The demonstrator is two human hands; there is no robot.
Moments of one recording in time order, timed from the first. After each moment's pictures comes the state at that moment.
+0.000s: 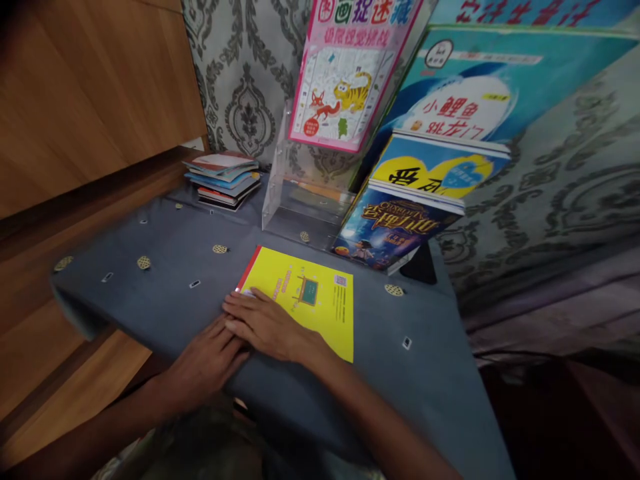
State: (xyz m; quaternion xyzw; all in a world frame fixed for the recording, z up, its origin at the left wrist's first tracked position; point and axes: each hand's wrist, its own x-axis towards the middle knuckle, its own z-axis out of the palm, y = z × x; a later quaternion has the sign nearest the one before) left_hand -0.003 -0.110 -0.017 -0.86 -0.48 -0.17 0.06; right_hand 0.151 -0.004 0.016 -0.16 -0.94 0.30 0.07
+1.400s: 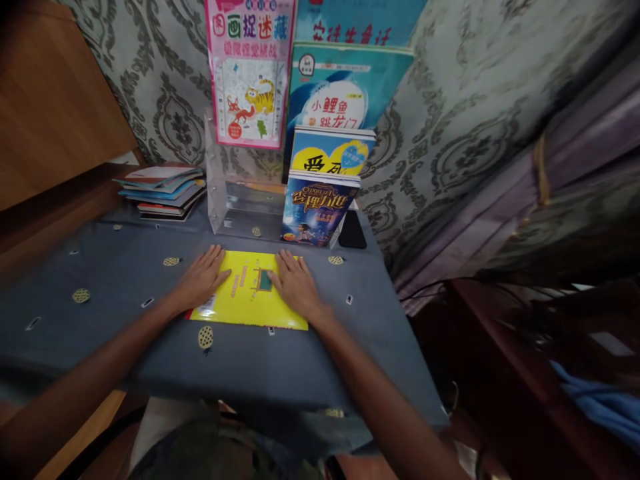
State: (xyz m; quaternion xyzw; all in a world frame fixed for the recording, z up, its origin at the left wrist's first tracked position) left_hand -0.012 0.046 -0.028 -0.82 -0.56 -0.09 0.03; right_hand 0.257 0.048 -0.027 -0.54 -0.83 0.08 0.14
